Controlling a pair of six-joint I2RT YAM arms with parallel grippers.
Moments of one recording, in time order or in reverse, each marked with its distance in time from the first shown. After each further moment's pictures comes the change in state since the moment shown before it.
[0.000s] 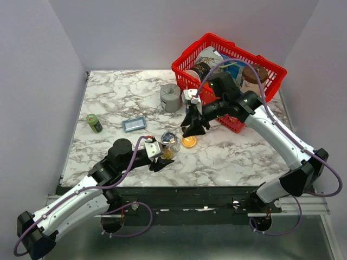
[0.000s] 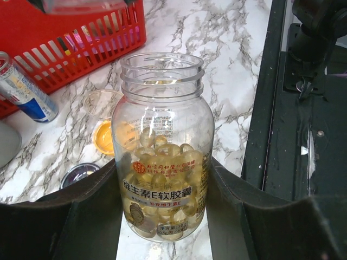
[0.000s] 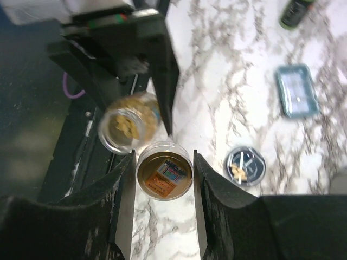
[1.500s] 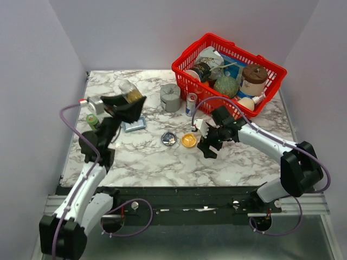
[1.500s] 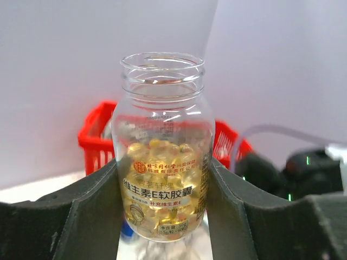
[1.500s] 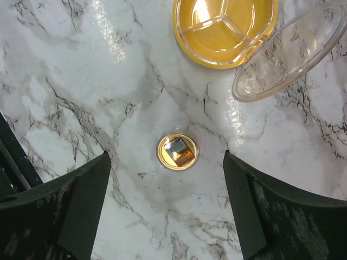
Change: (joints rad) left arm 0.439 0.116 0.016 0.834 -0.144 -0.627; right arm -0.132 -0.035 -0.664 0.291 0.589 0.089
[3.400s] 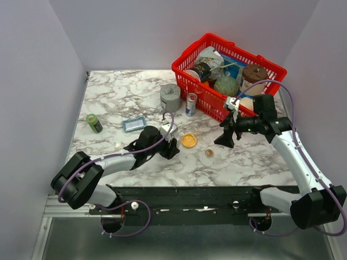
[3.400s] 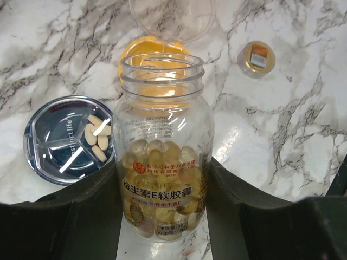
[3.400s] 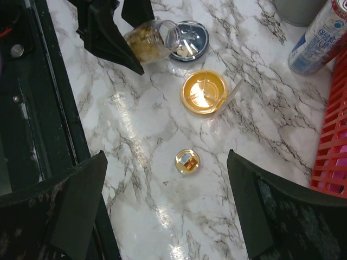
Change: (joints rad) left arm -0.334 0.609 -0.030 -0.389 -0.034 0.358; right arm -0.351 -0.341 0.072 -0.113 -0.507 0.026
